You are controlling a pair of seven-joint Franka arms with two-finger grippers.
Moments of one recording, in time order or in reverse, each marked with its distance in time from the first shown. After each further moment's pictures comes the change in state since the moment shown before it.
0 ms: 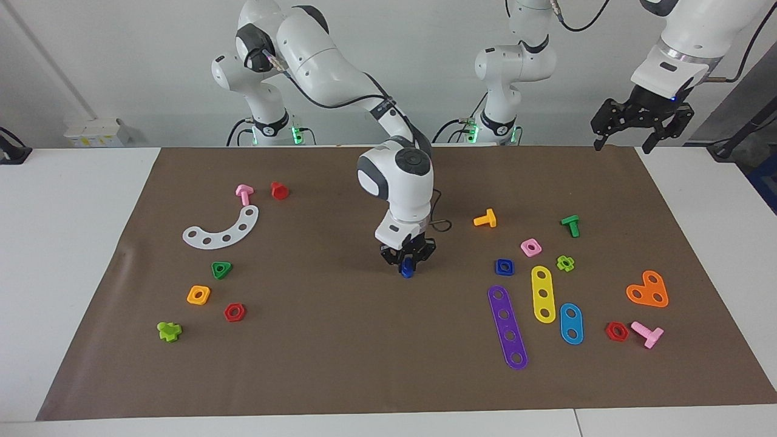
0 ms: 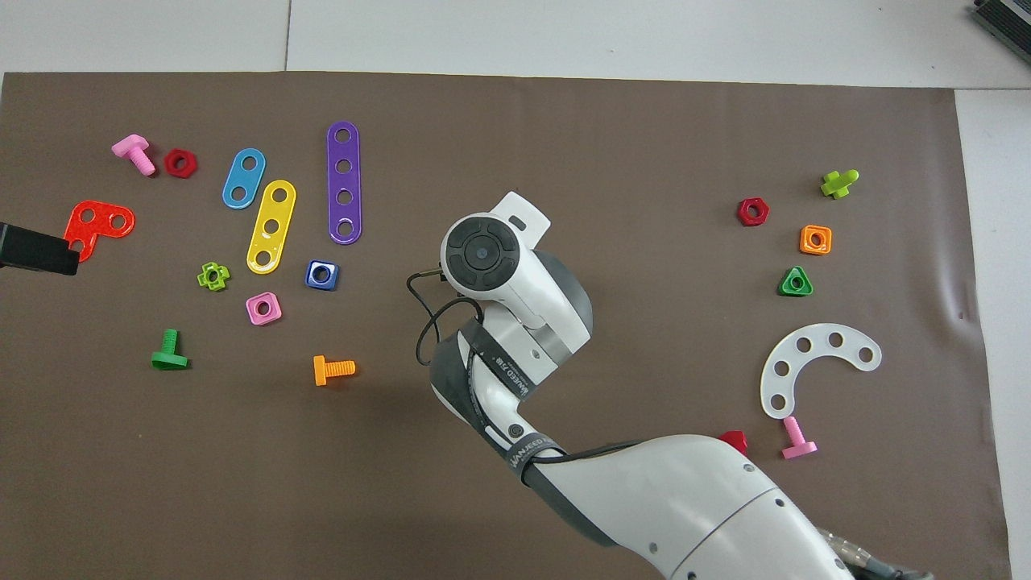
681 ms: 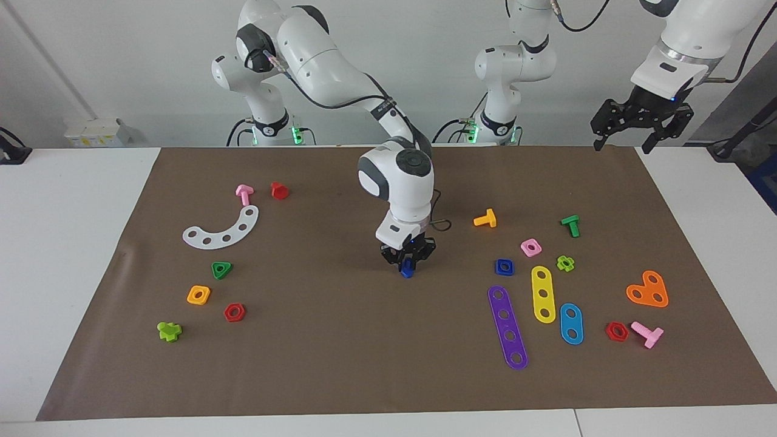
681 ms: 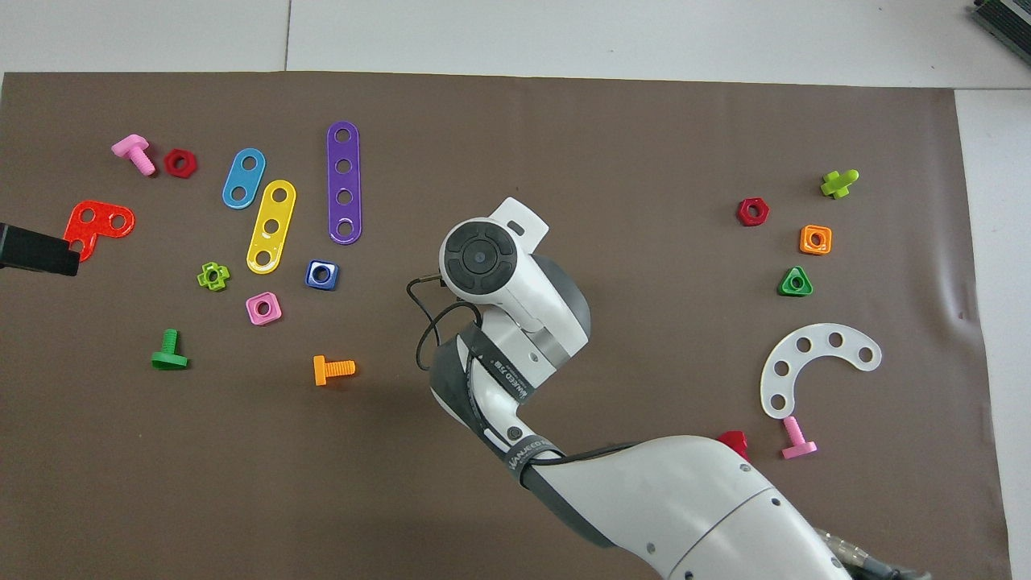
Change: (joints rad) left arm 0.000 0.000 0.000 -0.001 0.000 -0.001 0.000; right arm 0.000 0.000 0.007 -0.016 0.000 0.000 -0.001
